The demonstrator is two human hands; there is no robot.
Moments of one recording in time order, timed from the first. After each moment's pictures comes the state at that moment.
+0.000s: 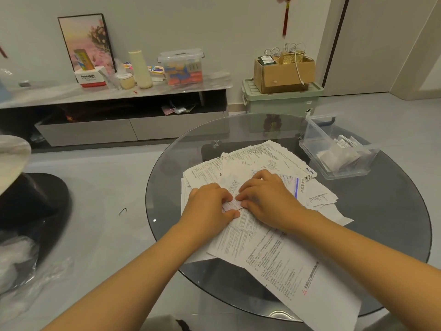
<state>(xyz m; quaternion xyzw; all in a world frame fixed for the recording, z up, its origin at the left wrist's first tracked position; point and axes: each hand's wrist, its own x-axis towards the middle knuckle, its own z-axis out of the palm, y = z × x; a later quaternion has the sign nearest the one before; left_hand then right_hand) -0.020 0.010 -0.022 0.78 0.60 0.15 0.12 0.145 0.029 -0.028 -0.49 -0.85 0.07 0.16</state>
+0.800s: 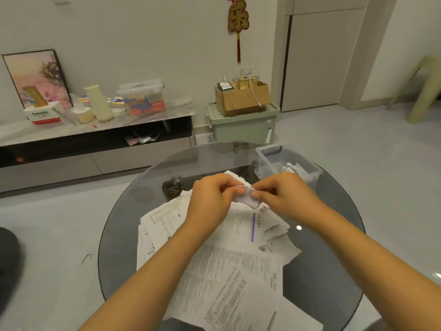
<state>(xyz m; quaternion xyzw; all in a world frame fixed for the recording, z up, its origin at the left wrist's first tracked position) 0.078 0.058 0.041 0.72 0.48 0.40 0.30 0.242 0.028 0.056 -0.61 -0.72 0.19 0.27</state>
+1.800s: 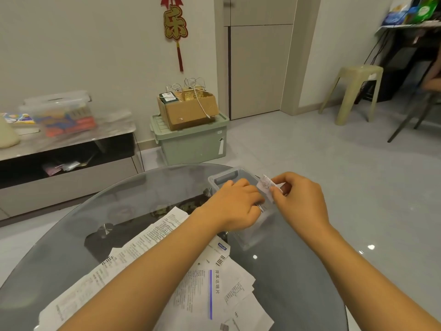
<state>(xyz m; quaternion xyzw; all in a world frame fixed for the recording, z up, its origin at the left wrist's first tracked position) 0.218 0.172 0.029 0.97 0.22 0.03 0.06 0.341 0.080 0.037 -0.78 -0.48 0.01 0.40</state>
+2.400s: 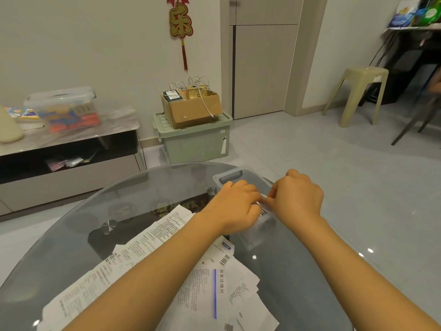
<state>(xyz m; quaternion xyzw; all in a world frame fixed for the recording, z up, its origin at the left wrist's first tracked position) 0.208 0.172 0.021 0.96 0.24 0.08 0.12 0.331 0.105 0.038 -0.87 -0.49 -0.08 0.10</state>
